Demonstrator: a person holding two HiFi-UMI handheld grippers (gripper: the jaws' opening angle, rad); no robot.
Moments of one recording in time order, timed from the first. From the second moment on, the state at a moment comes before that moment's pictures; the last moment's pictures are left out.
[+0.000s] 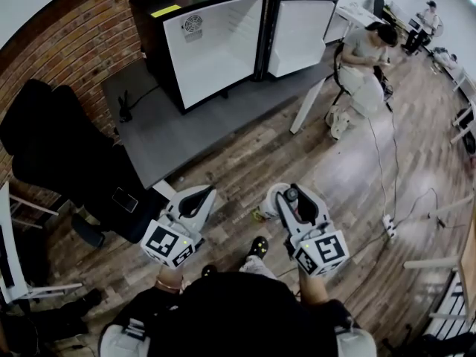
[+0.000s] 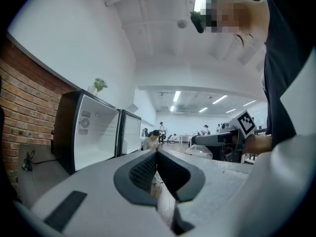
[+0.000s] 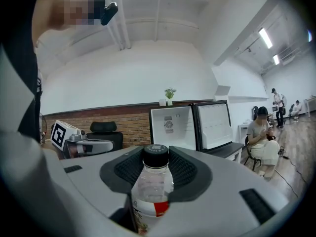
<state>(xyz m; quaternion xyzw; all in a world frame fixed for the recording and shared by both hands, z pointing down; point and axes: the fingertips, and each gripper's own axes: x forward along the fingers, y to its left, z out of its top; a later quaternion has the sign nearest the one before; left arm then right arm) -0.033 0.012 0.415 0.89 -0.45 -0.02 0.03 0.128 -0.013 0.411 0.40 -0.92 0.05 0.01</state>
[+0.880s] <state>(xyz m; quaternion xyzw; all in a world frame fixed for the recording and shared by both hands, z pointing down) 0.035 -0.091 0.410 0.85 -0.52 0.00 0.02 0.204 -0.148 0.406 0.34 -0.94 0.05 0.00</state>
